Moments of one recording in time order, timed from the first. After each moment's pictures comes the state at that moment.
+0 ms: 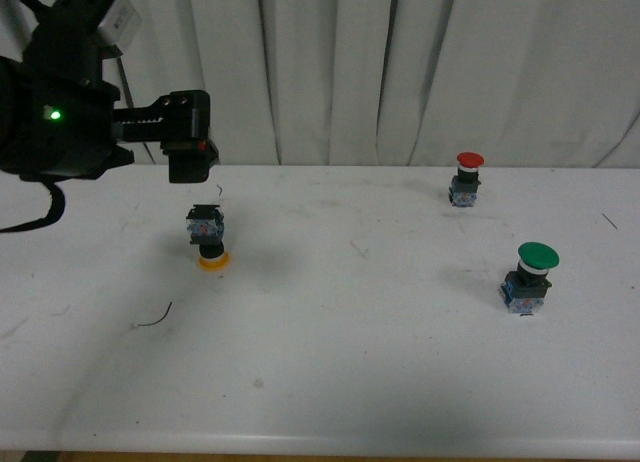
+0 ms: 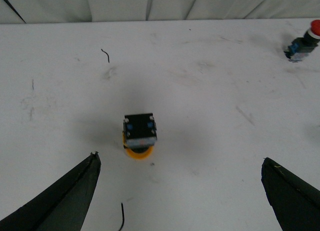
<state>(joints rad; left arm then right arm) -0.16 1.75 0.95 0.26 0.07 -0.07 0.00 0.00 0.01 0.00 0.00 0.00</state>
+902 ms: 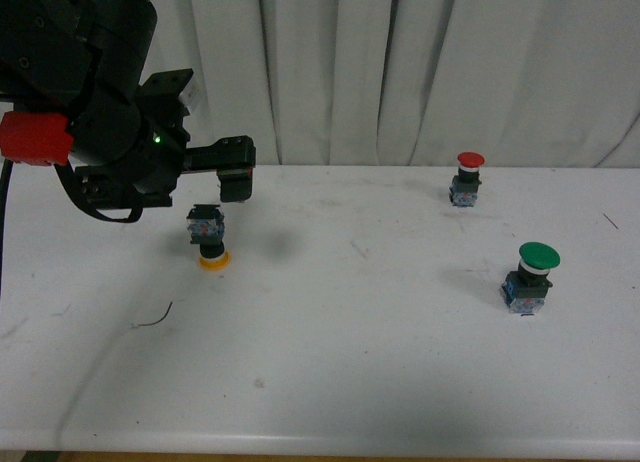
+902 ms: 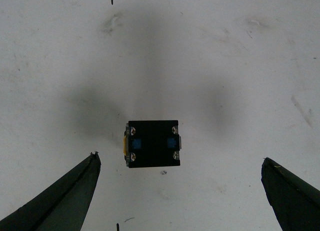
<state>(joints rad) -0.17 2.11 1.37 -0.08 0.03 -0.15 0.00 0.00 0.01 0.00 0.00 0.00</state>
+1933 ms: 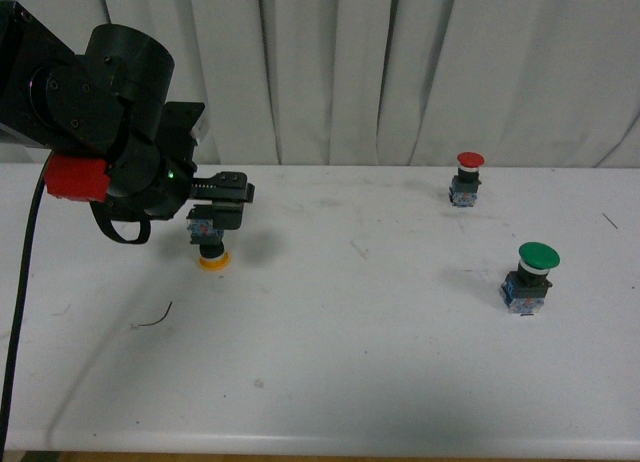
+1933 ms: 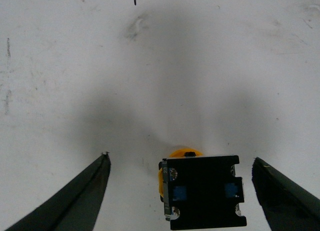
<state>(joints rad) -0.16 2.24 1.44 -0.01 -0.05 -0.04 0.00 0.00 0.01 0.00 0.00 0.00</state>
